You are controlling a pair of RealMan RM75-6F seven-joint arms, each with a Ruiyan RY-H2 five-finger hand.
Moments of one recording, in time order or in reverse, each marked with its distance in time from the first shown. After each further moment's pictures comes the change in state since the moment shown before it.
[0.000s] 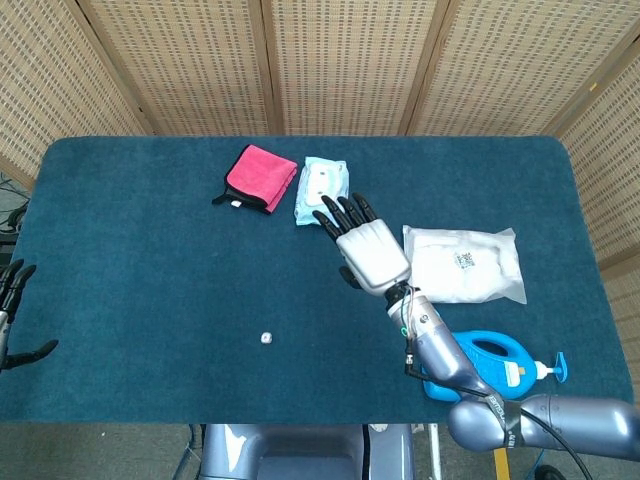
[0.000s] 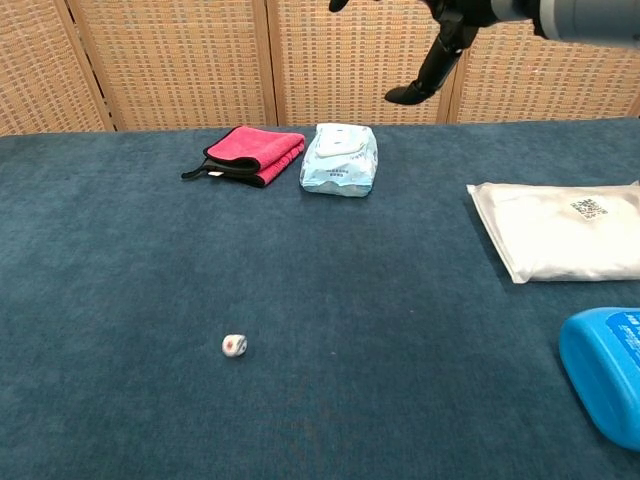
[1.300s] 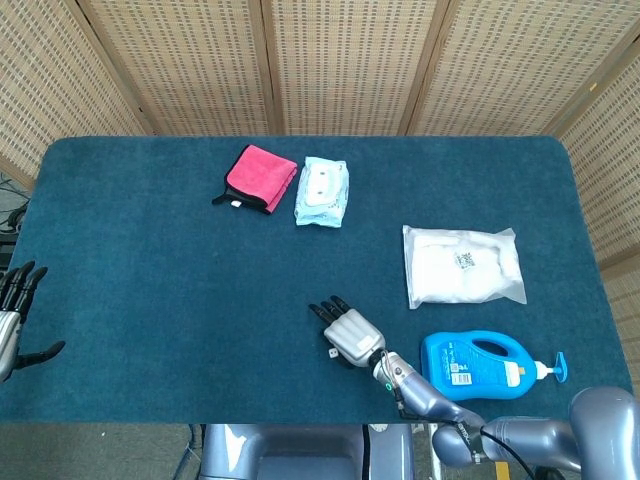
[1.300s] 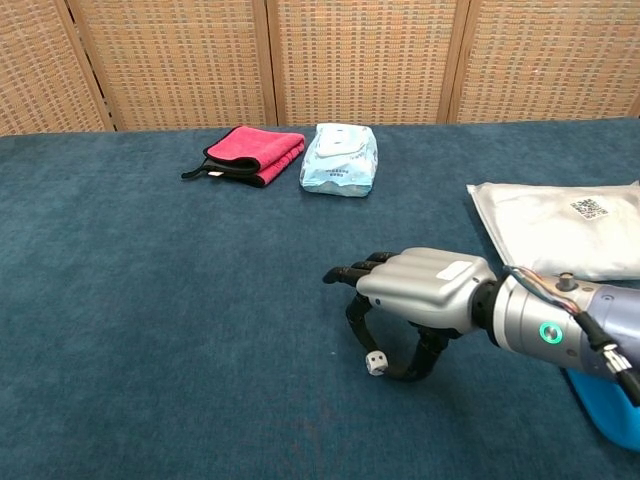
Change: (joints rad) left arm -0.009 -0.029 0.000 -0.003 -0.008 -0.014 0.072; right arm -0.130 -0.370 -0.276 0.423 -0.312 -0.282 0.212
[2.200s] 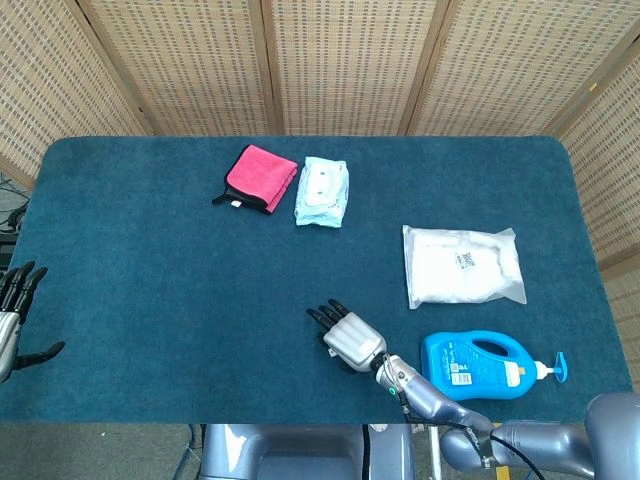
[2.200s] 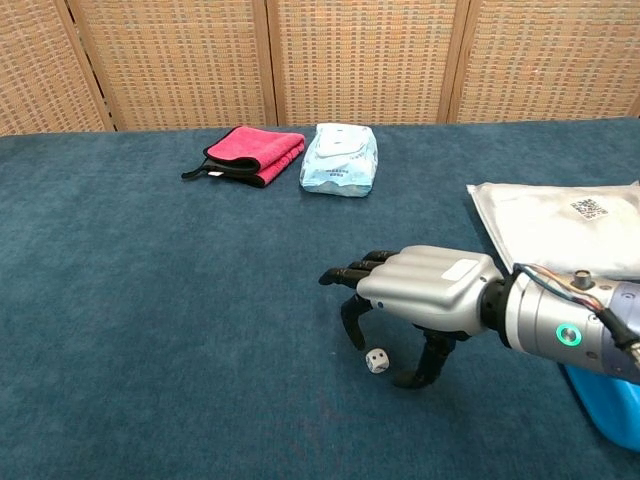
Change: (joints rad) left arm 0.003 0.002 0.002 0.003 0.013 0.005 -0.008; right arm -0.037 0.034 0.021 -0.032 -0.080 -0.043 -0.019
